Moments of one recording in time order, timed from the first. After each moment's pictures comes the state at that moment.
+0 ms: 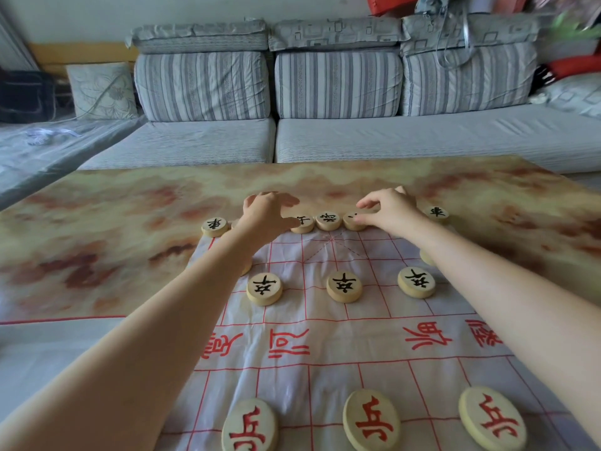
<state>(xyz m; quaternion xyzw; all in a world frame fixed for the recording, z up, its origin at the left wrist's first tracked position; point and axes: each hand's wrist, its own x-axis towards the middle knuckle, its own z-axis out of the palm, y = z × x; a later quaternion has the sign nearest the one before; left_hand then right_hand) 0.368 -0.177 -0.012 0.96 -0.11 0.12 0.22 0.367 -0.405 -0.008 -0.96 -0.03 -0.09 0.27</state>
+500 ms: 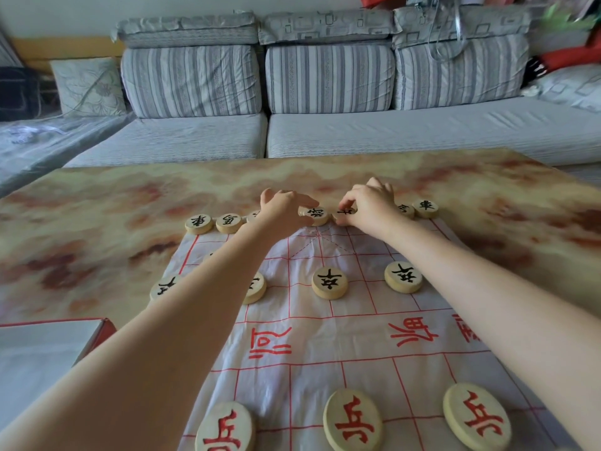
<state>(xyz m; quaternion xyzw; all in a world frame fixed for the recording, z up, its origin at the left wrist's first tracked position) 0.387 -0.221 -0.023 0.97 -0.16 0.09 0.15 0.375 -0.396 -0.018 -0.97 -0.10 -0.13 0.17</state>
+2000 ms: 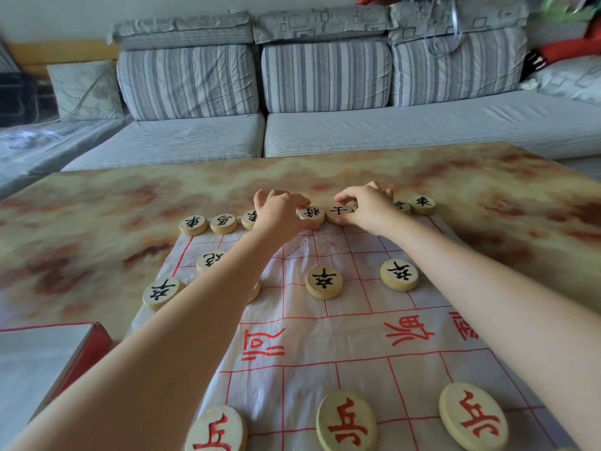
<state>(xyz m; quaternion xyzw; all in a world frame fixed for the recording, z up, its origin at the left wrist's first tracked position) 0.385 -0.230 -0.035 0.97 -0.11 0.16 0.17 0.378 -0.403 -0.027 -0.96 -0.08 -0.09 0.26</state>
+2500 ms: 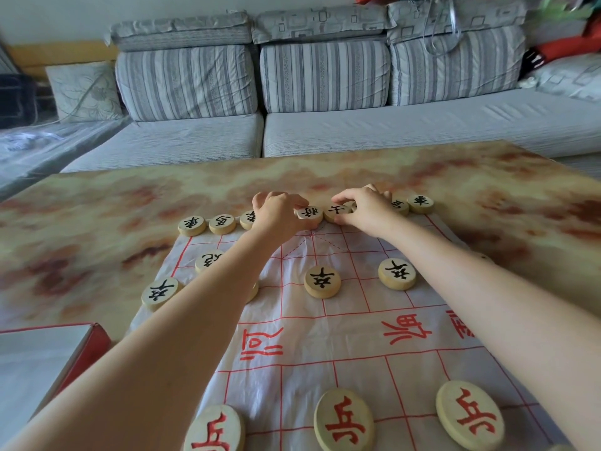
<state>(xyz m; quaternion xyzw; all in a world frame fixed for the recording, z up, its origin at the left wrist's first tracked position) 0.384 -0.230 -0.034 0.97 -0.10 0.15 0.18 0.372 -0.404 -0.027 -0.96 -0.08 -0.08 0.26</state>
